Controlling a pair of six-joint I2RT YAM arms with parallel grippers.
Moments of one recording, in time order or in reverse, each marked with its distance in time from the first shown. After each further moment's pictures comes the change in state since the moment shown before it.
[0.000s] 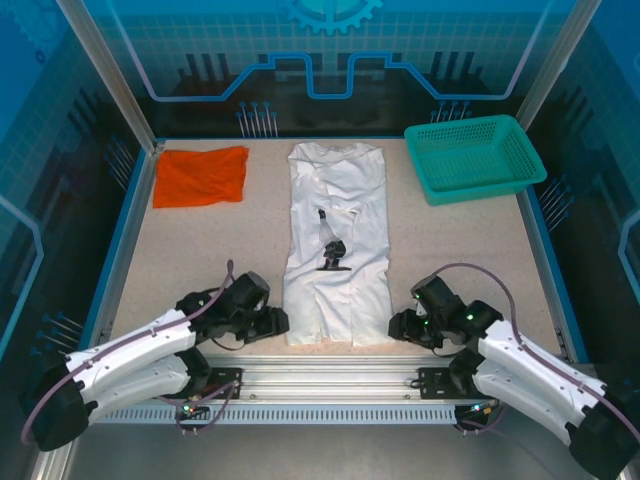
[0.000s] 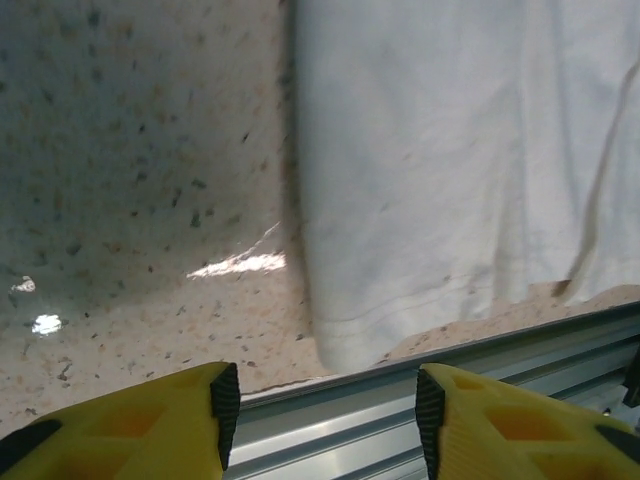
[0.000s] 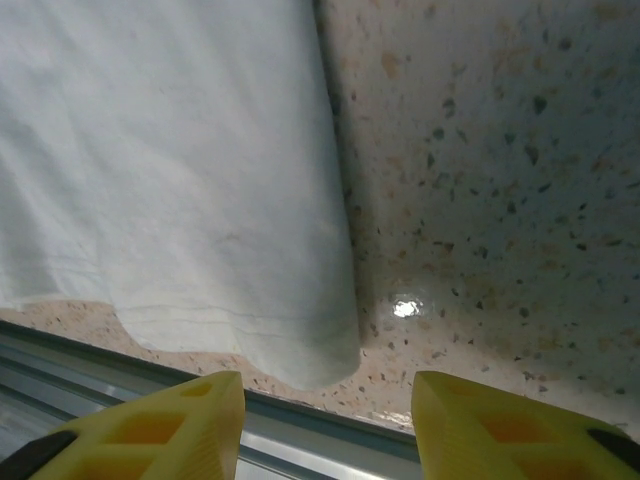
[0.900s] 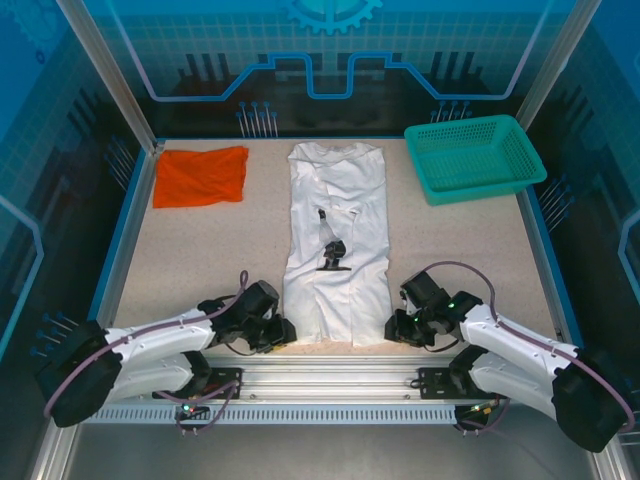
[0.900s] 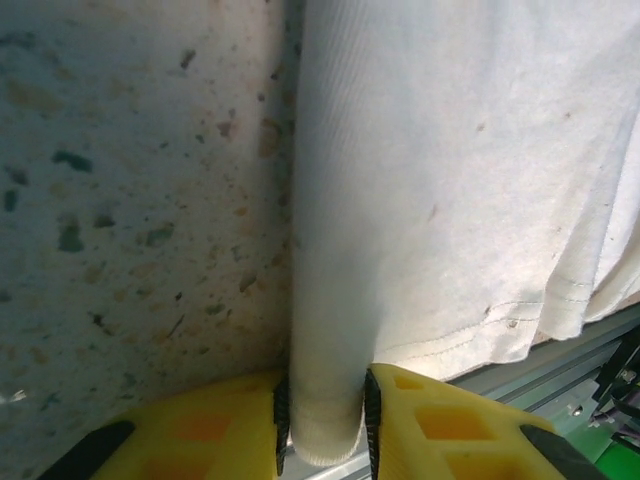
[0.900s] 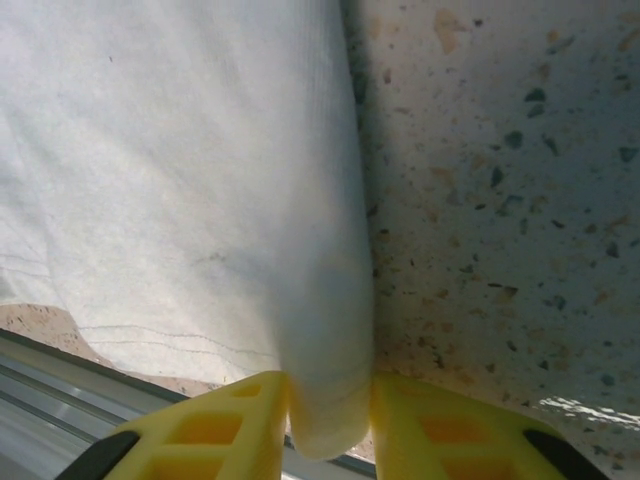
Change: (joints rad) left arm -0.011 0.218 -0.109 0.344 0.139 -0.106; right arm 0.000 0.203 0.000 0.125 -0.055 -0.037
